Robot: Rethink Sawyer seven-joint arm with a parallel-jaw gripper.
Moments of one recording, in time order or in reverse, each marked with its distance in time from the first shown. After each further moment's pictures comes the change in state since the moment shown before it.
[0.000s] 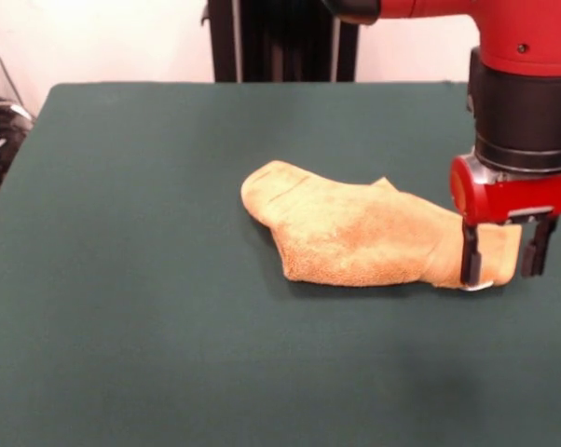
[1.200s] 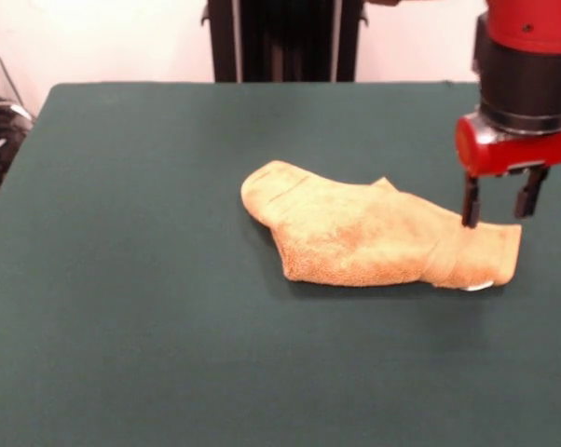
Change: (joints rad) arm 0.040 -0.075 -0.005 0.168 0.001 0.045 0.000
